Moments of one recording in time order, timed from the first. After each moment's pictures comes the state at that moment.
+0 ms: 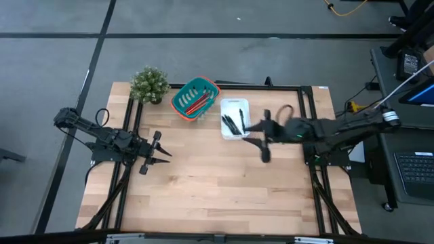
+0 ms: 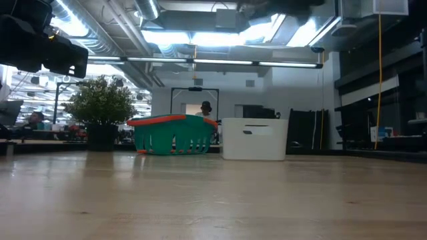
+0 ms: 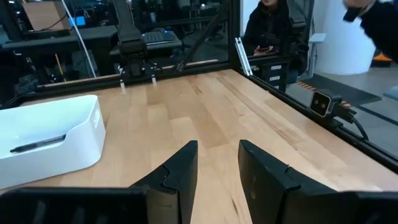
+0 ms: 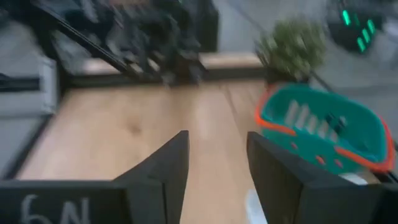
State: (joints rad) left arm -0.36 0.20 0.01 0.08 -0.12 0.06; right arm 0.16 1.10 0.87 -0.07 0.28 0.09
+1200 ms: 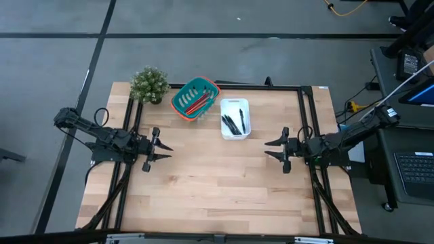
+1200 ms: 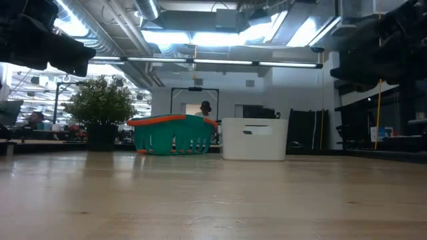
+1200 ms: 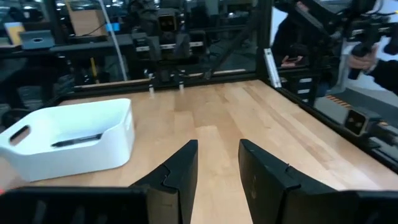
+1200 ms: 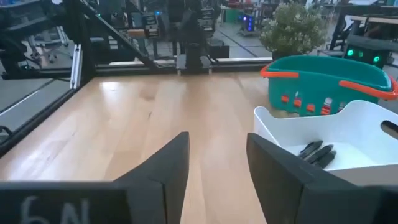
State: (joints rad) left arm -0.36 0.20 0.01 0.12 -0.24 0.04; right arm 0.40 0.57 0.01 0.46 0.48 0.07
